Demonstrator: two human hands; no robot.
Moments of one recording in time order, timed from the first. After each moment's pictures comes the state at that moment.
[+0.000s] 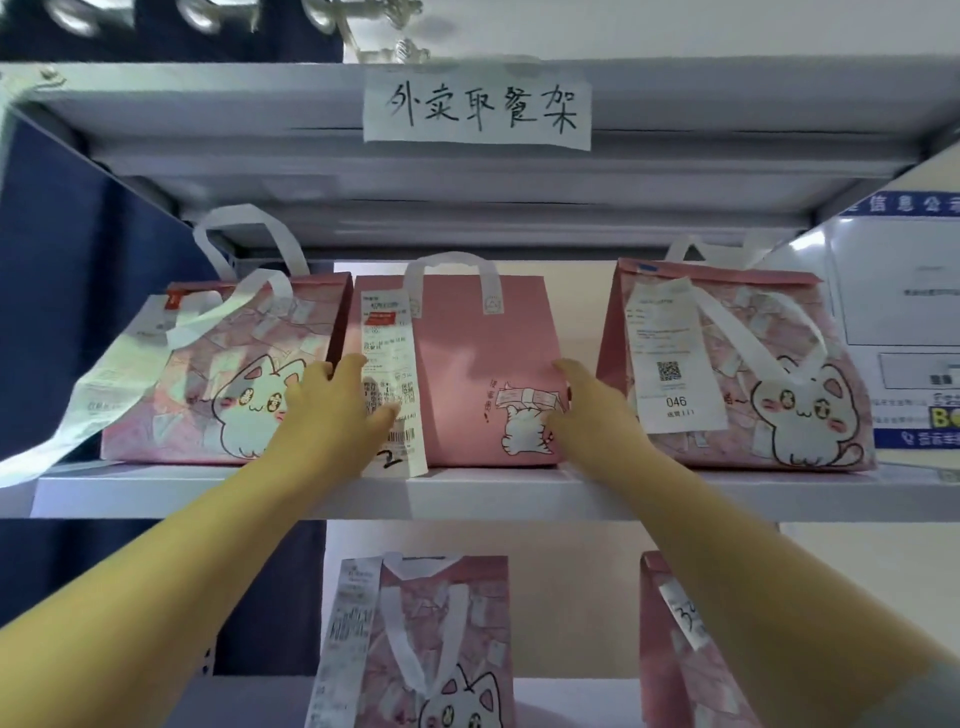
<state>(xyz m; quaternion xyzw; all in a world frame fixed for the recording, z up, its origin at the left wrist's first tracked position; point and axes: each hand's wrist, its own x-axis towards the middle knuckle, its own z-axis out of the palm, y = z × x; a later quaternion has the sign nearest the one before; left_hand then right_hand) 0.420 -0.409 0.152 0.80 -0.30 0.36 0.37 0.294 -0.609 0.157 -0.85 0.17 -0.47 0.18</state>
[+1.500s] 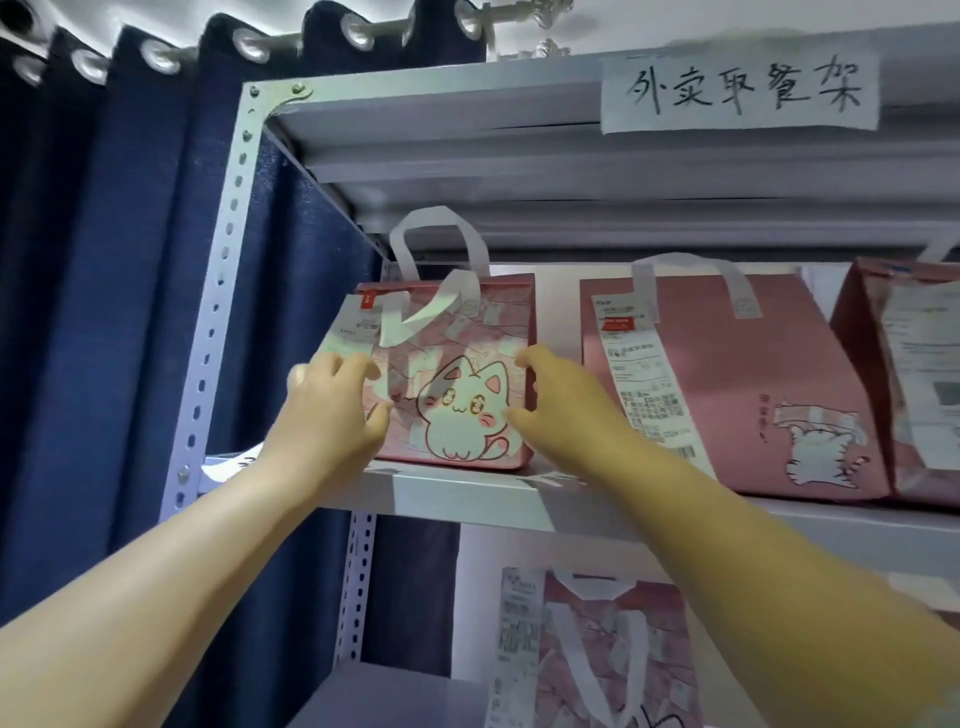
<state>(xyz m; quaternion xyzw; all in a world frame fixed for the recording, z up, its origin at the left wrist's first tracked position) 0.532 -0.253 0.144 0.78 -0.26 0.47 0.34 0.426 -0.439 0.174 -0.89 0.00 -0.44 0.11</state>
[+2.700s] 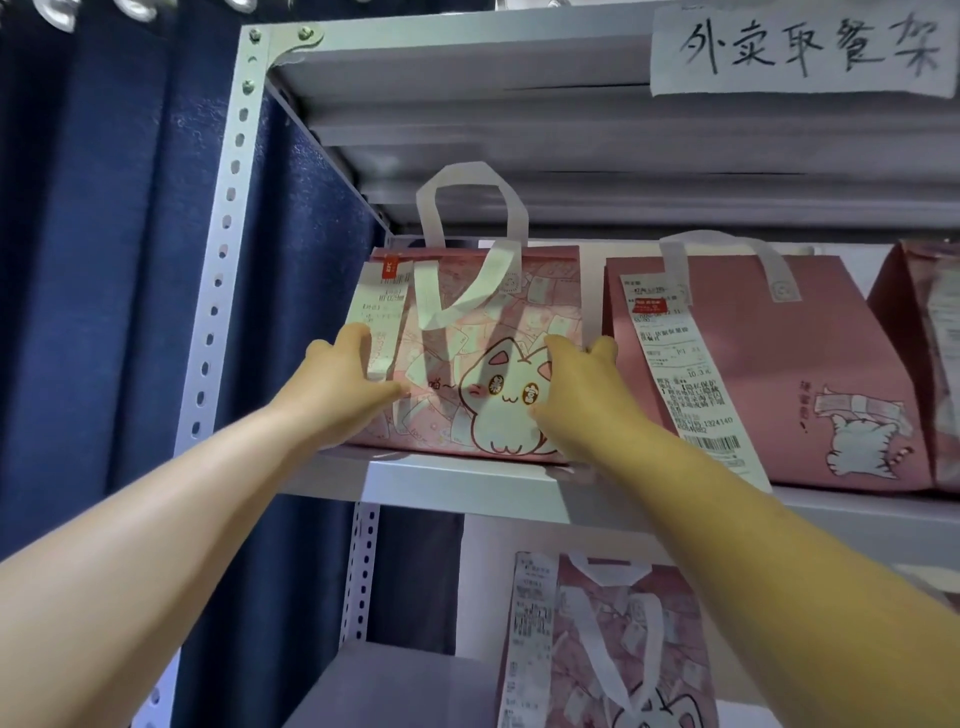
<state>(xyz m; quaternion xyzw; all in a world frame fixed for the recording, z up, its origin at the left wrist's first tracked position) 0.580 -0.242 0.165 0.82 -0.27 0.32 0.39 0.439 -0.418 0.175 -0.89 0.14 -0.42 0.10</state>
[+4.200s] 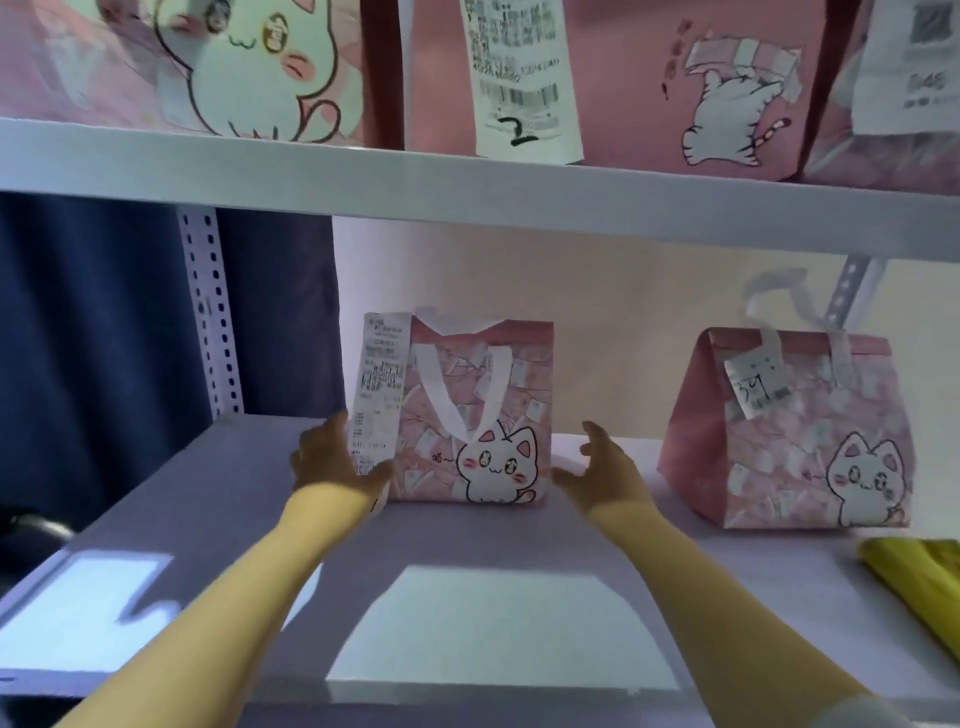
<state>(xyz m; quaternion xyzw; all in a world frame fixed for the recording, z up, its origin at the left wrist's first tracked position) 0.529 -0.418 -0.126 0.88 -0.21 0.08 0.41 0.377 -0.643 -0.128 -0.87 0.34 -0.21 0.29</state>
